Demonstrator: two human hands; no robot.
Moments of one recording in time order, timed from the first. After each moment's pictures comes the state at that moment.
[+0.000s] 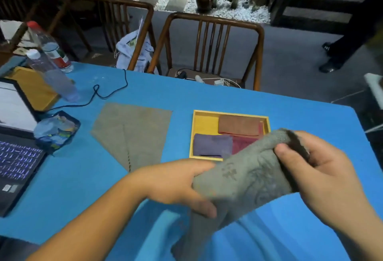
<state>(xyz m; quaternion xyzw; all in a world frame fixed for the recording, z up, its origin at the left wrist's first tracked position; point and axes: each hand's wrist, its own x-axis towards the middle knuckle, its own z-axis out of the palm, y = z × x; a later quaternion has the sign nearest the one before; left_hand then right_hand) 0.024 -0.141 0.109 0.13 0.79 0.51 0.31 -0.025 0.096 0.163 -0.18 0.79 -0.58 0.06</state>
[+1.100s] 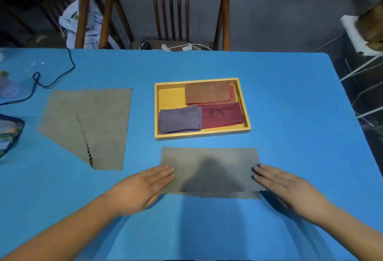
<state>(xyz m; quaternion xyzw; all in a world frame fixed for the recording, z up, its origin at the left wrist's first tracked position) 0.061 -0.149 -0.082 0.31 0.93 0.10 0.16 -0.019 0.298 -0.068 -0.45 0.88 -0.10 0.10</state>
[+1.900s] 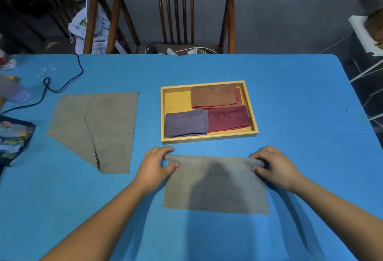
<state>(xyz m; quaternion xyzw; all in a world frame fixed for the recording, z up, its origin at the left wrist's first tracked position) 0.017 -0.128 -0.120 -0.14 0.90 0.39 0.13 -0.075 0.244 -0.106 -0.17 0.92 -0.23 0.25</state>
